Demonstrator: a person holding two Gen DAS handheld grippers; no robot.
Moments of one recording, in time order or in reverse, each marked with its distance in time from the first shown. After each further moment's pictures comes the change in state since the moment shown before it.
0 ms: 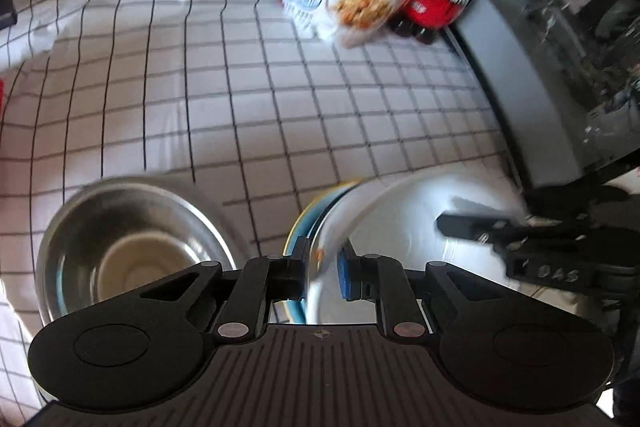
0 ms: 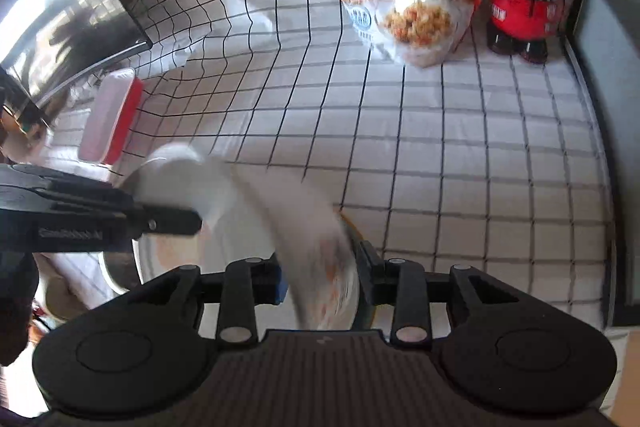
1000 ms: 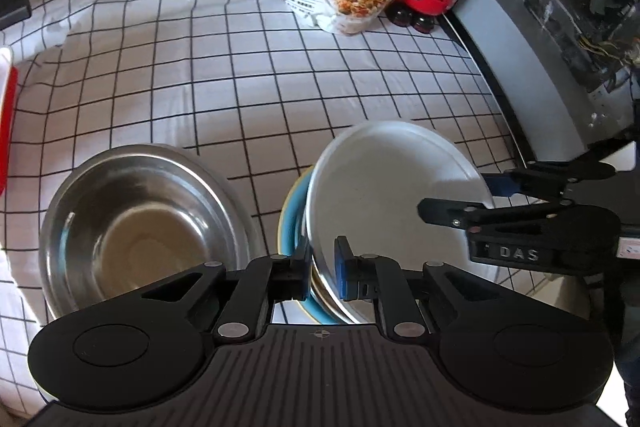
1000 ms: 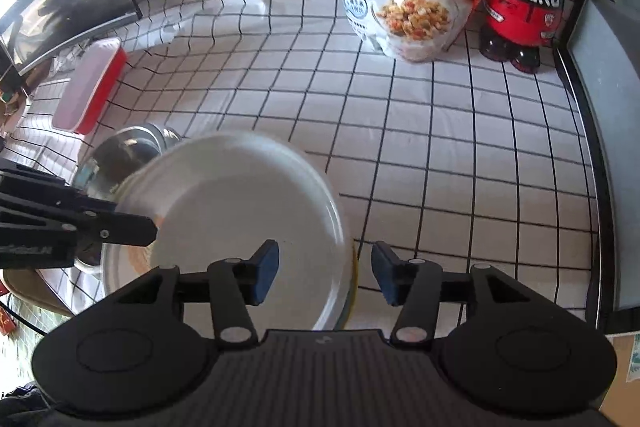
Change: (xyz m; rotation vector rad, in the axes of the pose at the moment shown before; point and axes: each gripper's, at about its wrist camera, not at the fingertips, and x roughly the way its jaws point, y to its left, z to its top) left arm -0.008 -0.016 -0.026 0.029 -0.032 0.042; right arm 0.019 0.002 -0.018 -0.057 0.014 -0.068
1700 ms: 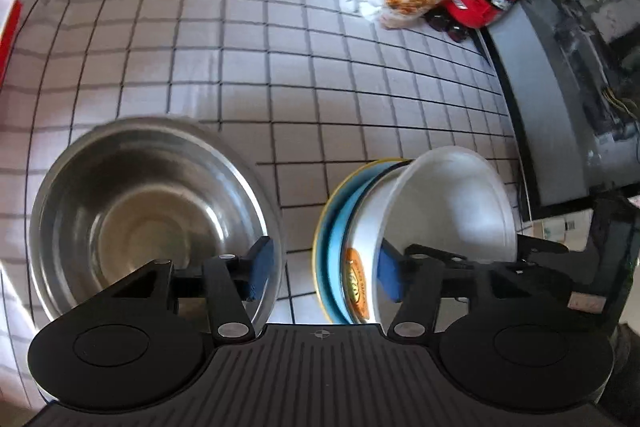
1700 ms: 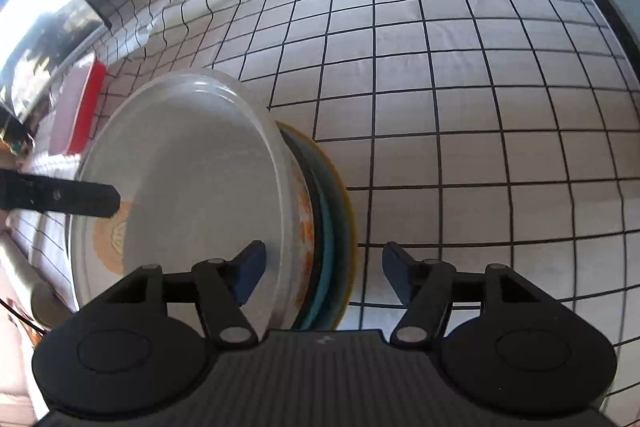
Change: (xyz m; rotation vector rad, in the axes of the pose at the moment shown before) left arm 0.017 0.049 0.016 -0.160 0.082 -0.097; right arm 0.046 -0.026 -0.033 0.227 0.054 0.139
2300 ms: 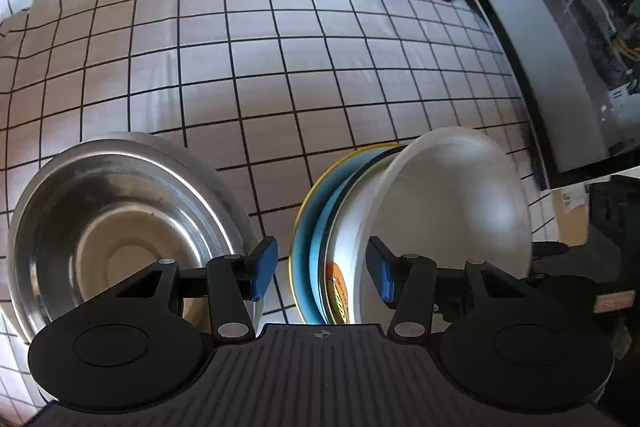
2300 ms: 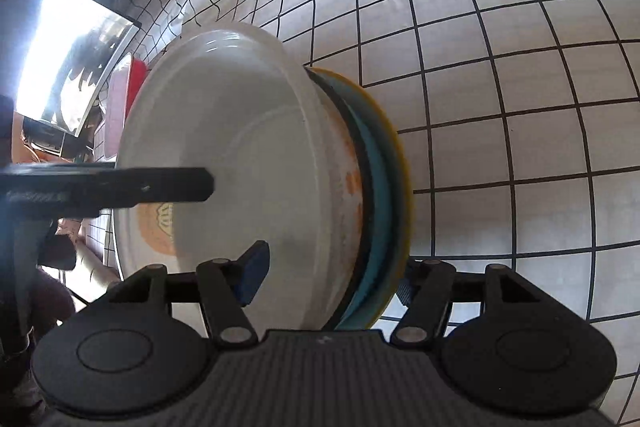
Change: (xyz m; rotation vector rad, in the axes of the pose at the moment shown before) left arm 0.037 -0.024 0.010 0.108 0.087 0.060; right arm 0.011 -0.007 -0.008 0.138 0.147 0.222
